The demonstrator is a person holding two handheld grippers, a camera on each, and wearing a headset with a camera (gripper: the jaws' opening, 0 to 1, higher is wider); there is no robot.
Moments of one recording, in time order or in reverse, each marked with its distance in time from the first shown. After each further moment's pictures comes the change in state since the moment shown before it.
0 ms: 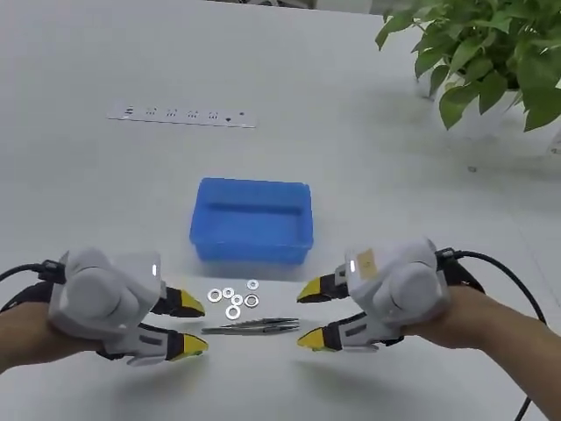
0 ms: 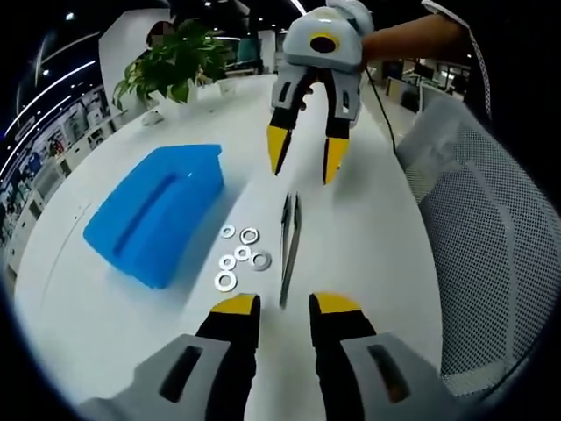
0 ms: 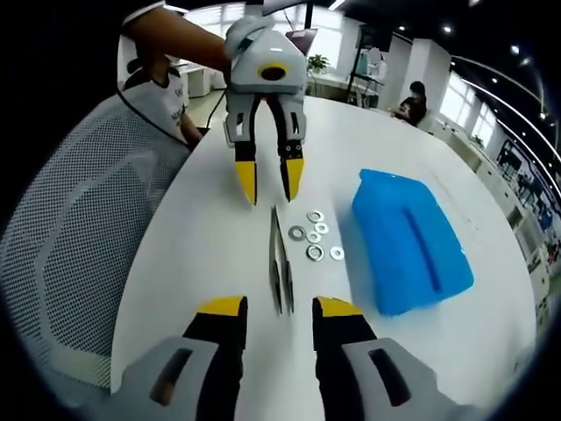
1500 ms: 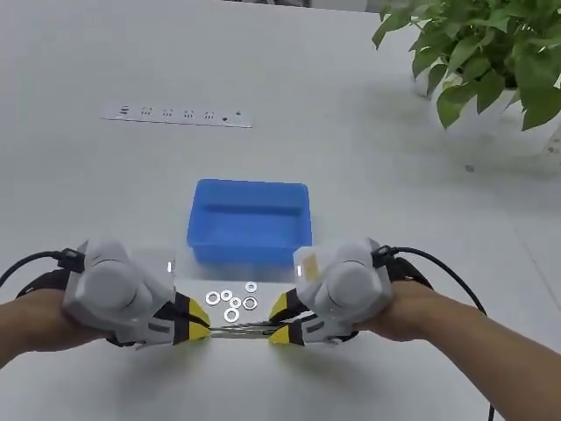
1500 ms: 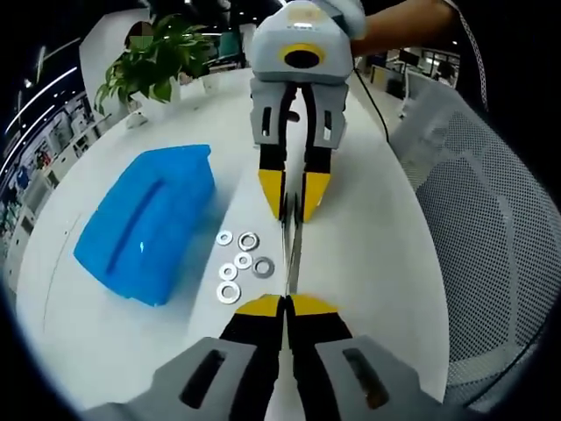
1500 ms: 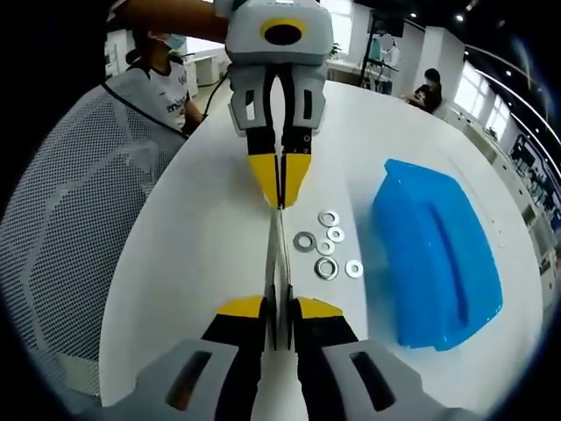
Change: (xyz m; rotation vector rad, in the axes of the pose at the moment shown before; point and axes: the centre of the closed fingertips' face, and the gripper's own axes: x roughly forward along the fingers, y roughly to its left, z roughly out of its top) left arm 0.002 0.004 0.006 0.055 0.027 -0.051; right arm 0.039 -0.001 0.001 -0.002 0.070 0.064
